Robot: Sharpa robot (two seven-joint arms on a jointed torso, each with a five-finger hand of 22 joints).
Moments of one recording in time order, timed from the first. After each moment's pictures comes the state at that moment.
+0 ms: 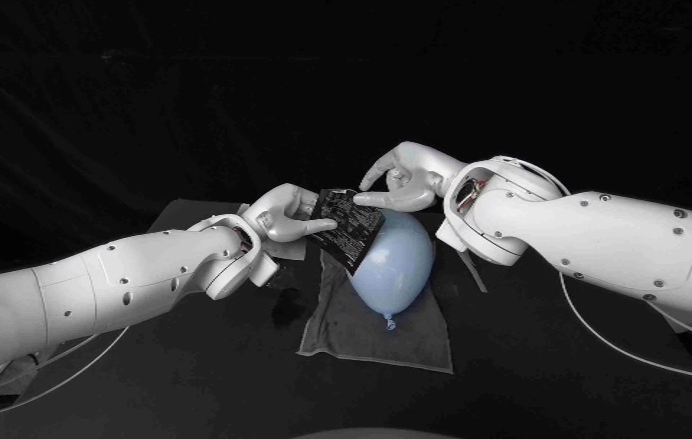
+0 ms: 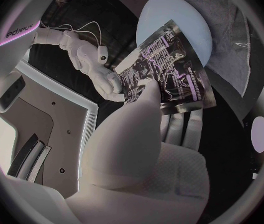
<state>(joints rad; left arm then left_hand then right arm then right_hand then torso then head) 1.08 -0.88 -0.07 1.40 -0.66 -0.30 0.42 1.80 0.06 0.11 0.28 0.04 0.98 0.15 0.40 0.25 1.20 0.11 0.14 0.07 0.87 0.12 0.23 0.26 0.10 0.74 0.29 0.11 0.07 1.40 -0.57 -0.16 1.50 -1.08 -0.32 -0.13 1.15 -0.17 0.33 0.22 0.05 0.87 0.16 0.25 0.31 1.29 0.07 1.15 1.22 1.47 -0.01 1.48 1.31 0.07 1.38 0.10 1.29 1.30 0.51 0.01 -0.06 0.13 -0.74</state>
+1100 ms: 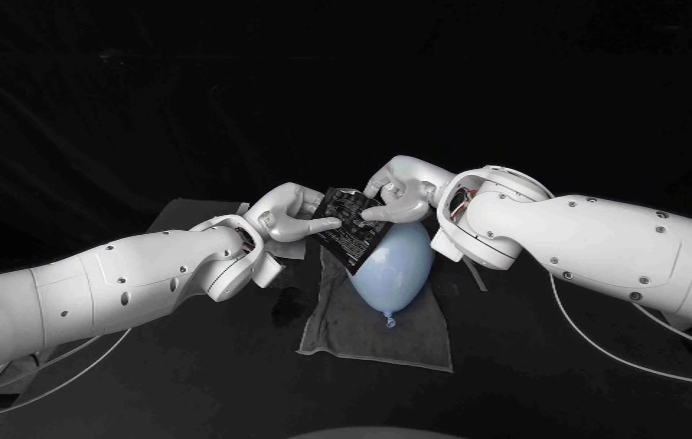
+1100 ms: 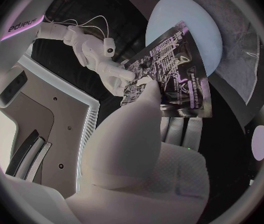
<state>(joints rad) 1.08 -0.89 -0.07 1.44 -0.61 -0.30 0.43 1.80 0.05 0.12 0.29 0.05 0.97 0.15 0.40 0.25 1.20 0.11 0.13 0.07 0.86 0.13 0.22 0.26 0.10 0.74 0.29 0.10 0.07 1.37 -0.54 -0.17 1.47 -0.97 -0.26 -0.12 1.34 -0.07 0.55 -0.01 0.05 1.01 0.08 0.44 0.36 1.42 0.01 1.33 1.31 1.47 -0.06 1.52 1.31 0.06 1.45 0.05 1.39 1.31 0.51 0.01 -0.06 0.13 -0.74</state>
